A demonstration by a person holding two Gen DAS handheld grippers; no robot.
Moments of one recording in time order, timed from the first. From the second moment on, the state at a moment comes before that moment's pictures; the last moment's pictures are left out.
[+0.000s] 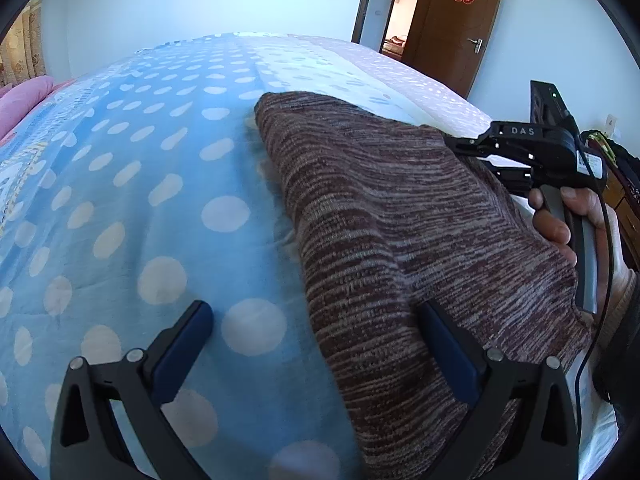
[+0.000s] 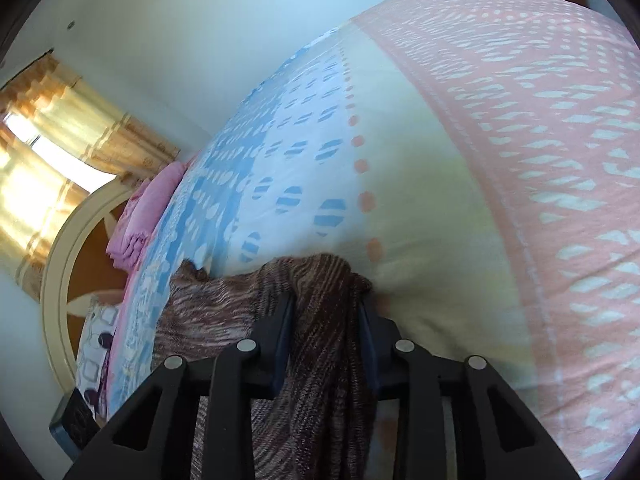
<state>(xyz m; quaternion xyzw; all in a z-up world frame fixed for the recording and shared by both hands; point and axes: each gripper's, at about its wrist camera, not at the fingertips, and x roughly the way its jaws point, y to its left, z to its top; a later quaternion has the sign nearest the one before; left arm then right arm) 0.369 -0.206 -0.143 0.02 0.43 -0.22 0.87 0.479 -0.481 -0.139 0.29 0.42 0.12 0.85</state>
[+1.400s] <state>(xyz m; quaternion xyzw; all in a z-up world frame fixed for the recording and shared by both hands) 0.347 -0.216 -0.113 0.02 0.43 -0.28 0.86 0.455 -0.475 -0.111 0.28 0.38 0.10 0.87</state>
